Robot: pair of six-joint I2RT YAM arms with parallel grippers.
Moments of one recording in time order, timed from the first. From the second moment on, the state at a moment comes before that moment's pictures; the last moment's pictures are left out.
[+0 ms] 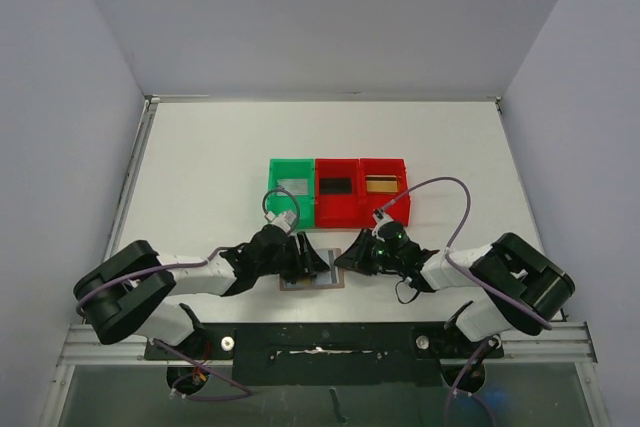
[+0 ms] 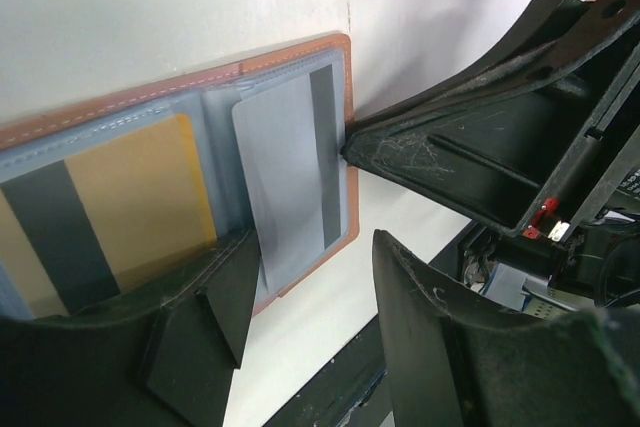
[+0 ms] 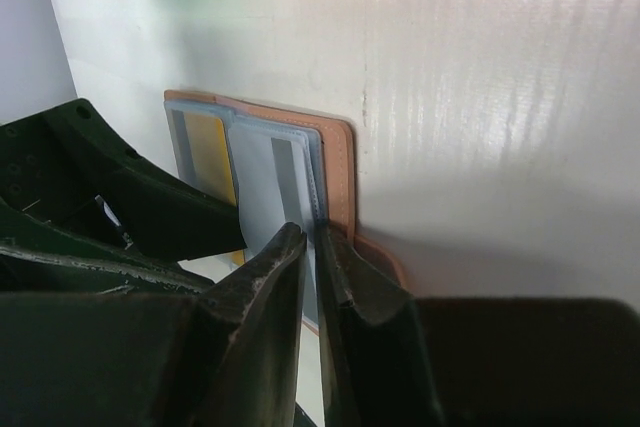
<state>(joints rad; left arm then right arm) -0.89 1.43 0.38 0.41 0.15 -1.12 0.71 1.45 0.29 0.51 -0.26 1.07</state>
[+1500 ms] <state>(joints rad) -0.84 1.26 0.30 0.30 0.08 -1.12 0.80 1.55 0.44 0.41 -0.26 1.04</state>
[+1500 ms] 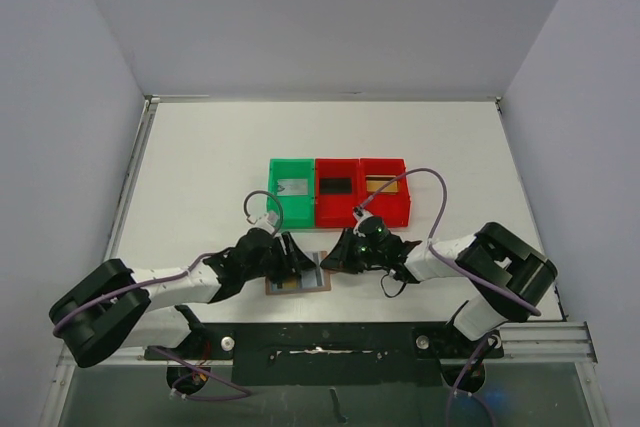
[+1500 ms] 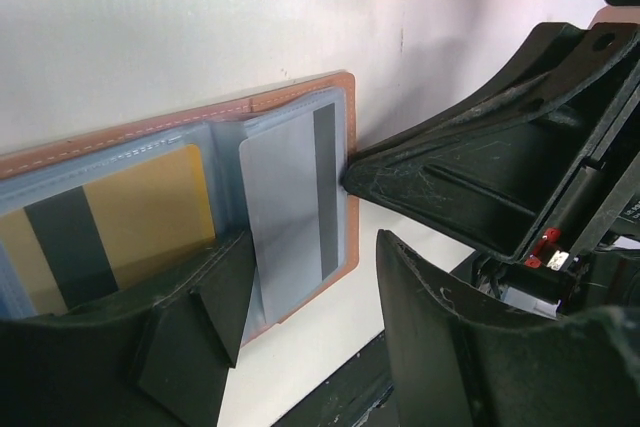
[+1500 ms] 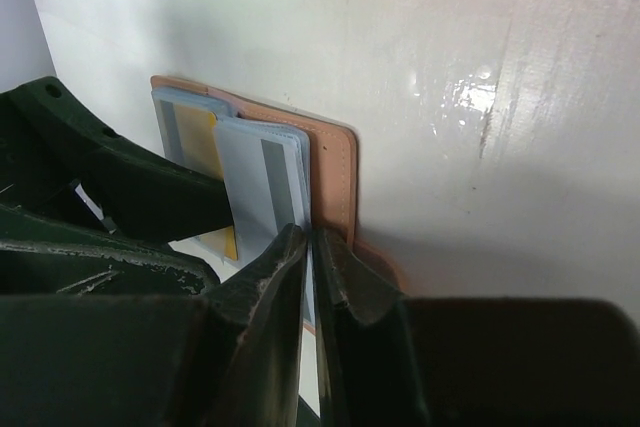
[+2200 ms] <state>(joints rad) -0.83 1.16 0.22 0.33 0.08 -1.18 0.83 1.55 0.42 0.44 -0.24 1.10</state>
